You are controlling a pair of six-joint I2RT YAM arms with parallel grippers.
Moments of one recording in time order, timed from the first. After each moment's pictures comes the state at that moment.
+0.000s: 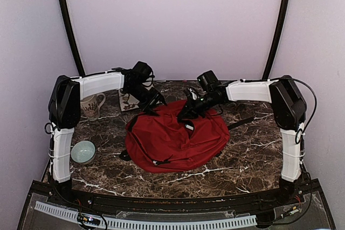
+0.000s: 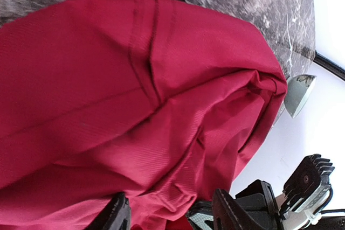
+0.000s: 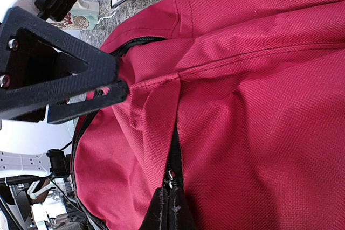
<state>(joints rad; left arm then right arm) -0.54 2.16 1.82 -0.74 0.46 -1.27 0.61 2.09 1.54 -0.37 -0.69 0.61</state>
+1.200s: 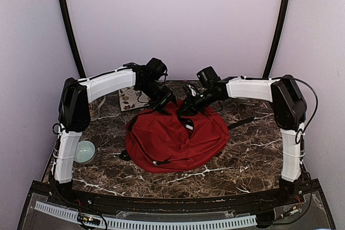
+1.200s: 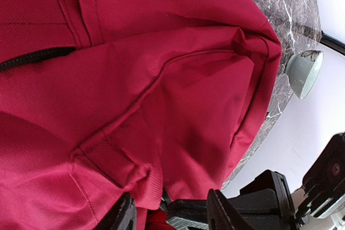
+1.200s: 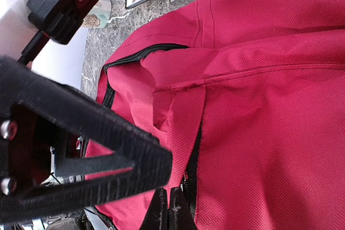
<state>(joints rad) -0.65 2.25 2.06 -0.89 0.40 -1.30 0.61 2.08 1.60 -0.41 -0.70 0.57</state>
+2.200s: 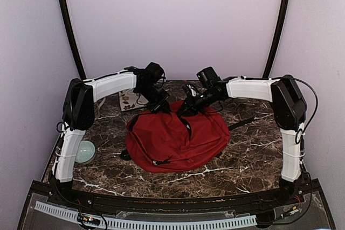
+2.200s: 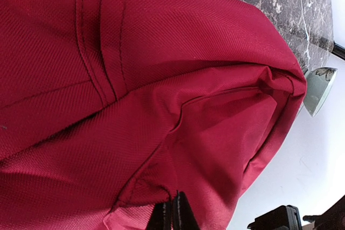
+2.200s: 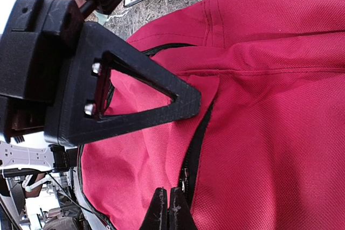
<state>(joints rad) -0.60 2.33 2.07 -0.87 0.40 -1.22 0.61 2.08 1.60 -0.42 -0.70 0.55</state>
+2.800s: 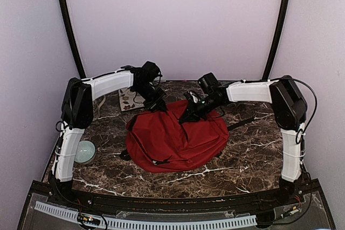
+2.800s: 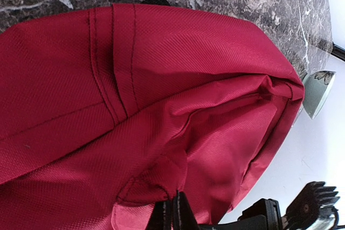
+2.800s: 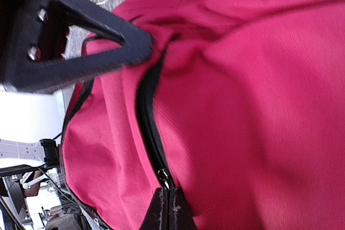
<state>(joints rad) -0.56 2.33 2.08 -0.89 0.41 -1.16 0.61 2.08 1.53 -0.42 -0.69 0.54</state>
